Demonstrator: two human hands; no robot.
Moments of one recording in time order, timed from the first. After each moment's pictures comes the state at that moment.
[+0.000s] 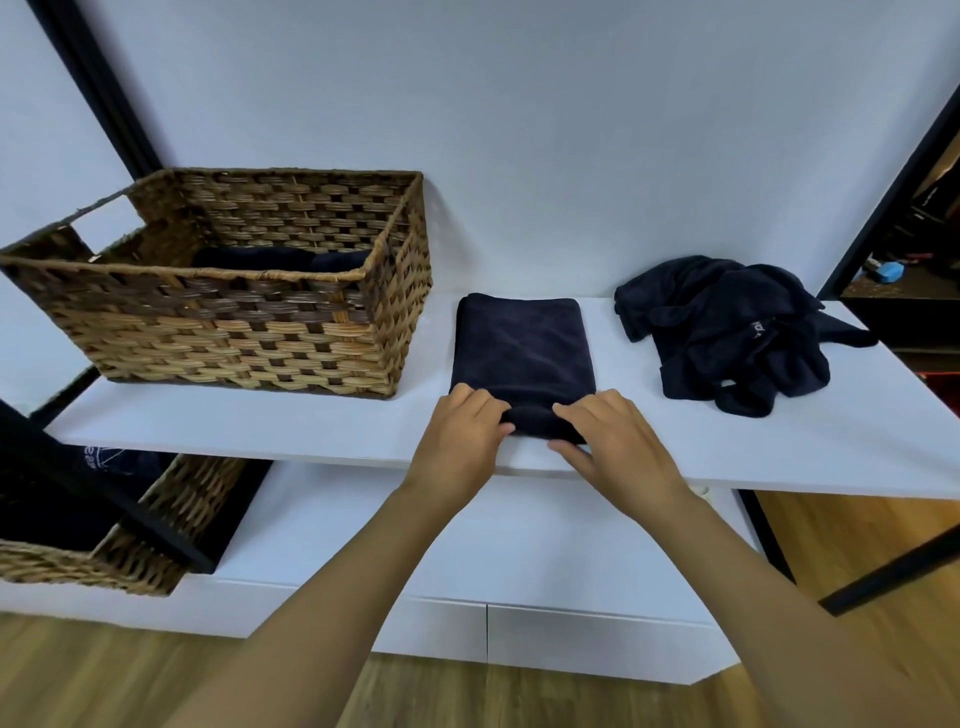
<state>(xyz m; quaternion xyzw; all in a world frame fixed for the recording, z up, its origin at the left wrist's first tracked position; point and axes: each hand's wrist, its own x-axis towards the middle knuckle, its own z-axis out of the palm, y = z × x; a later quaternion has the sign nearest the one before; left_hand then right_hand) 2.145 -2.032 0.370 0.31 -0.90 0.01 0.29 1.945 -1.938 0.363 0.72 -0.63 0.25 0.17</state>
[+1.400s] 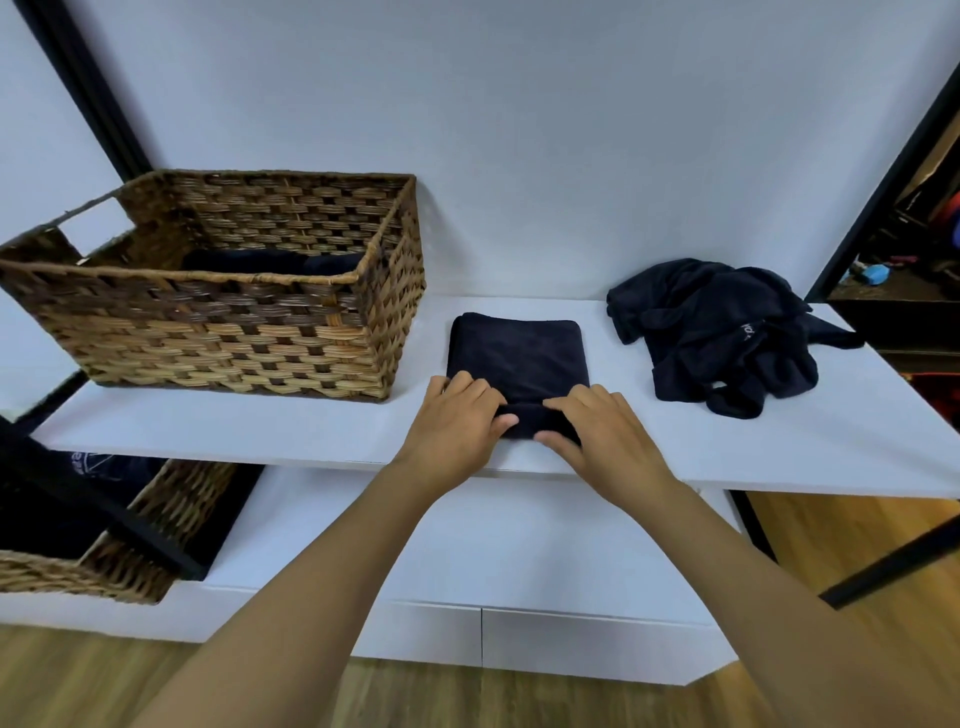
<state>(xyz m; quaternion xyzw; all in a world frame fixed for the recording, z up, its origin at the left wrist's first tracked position) 2.141 -2.050 0.378 0.31 -0.93 0.03 0.18 1.947 -1.946 0.367 0.70 -0.66 0.23 0.13</state>
